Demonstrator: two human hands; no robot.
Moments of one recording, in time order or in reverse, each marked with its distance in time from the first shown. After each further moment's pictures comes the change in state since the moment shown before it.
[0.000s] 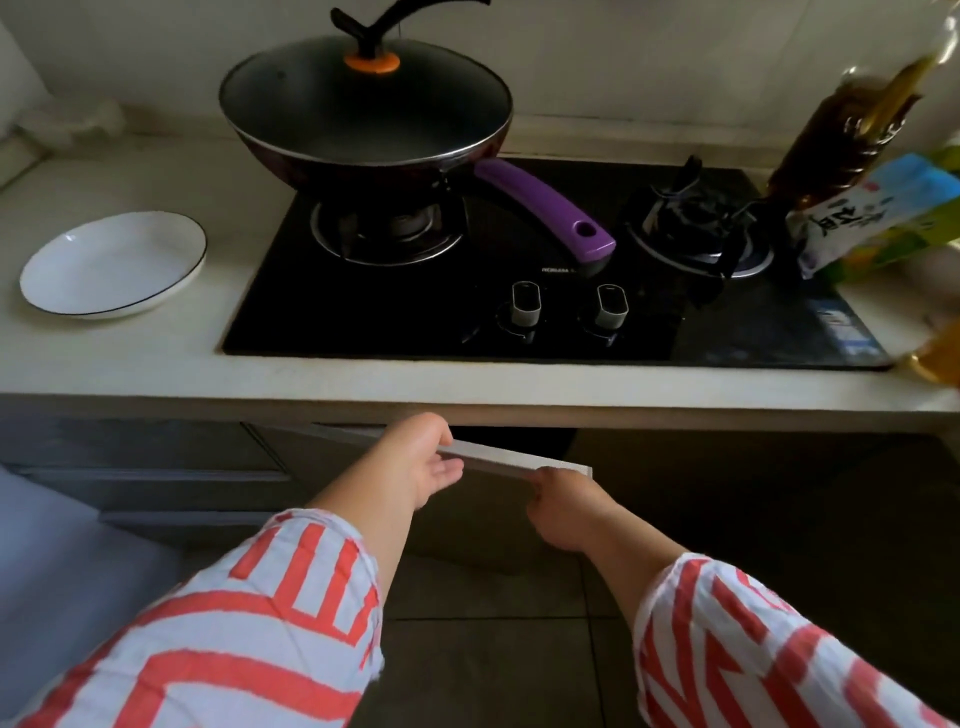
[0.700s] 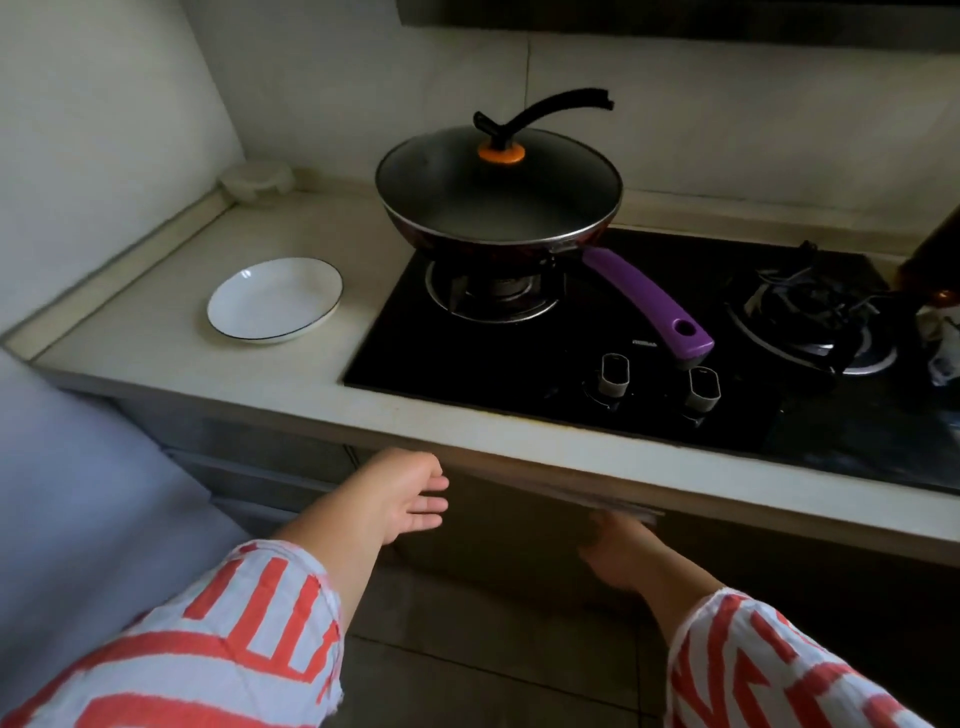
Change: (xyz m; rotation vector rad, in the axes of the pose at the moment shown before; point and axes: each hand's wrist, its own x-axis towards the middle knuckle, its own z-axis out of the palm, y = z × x) left_hand -0.027 0.032 -0.081 0.189 0.120 0.123; right_hand 0.023 -0.018 -0.020 -0.013 -0.085 -0.017
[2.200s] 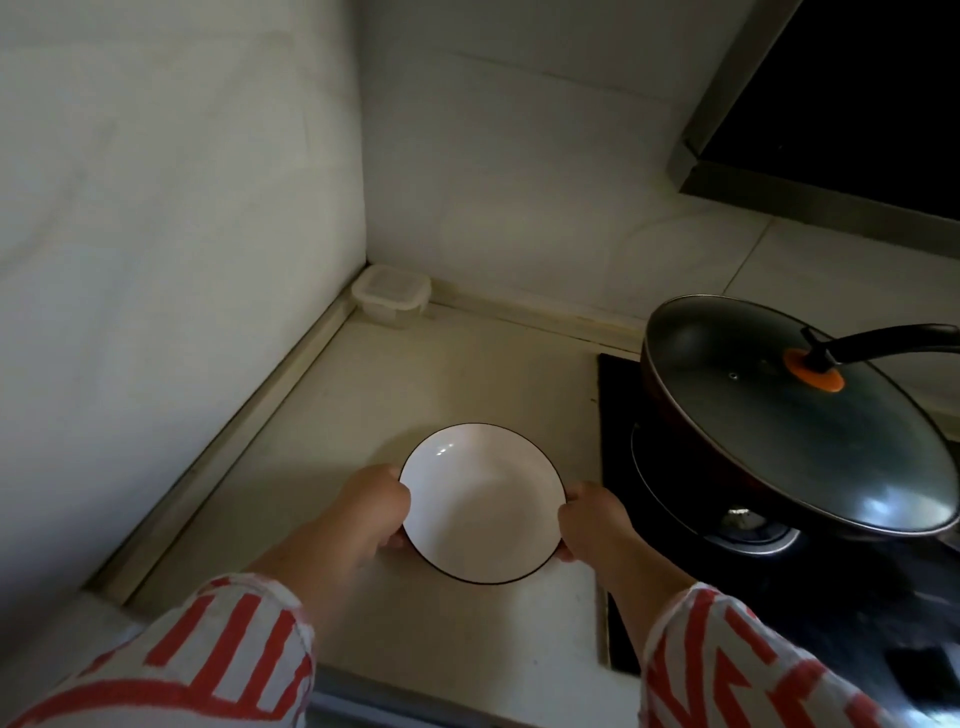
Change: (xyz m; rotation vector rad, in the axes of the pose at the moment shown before) left_hand 0.187 0.180 -0.325 0.180 0.087 0.173; right_hand 0.141 -0.430 -0.054 0.517 0.232 0.085
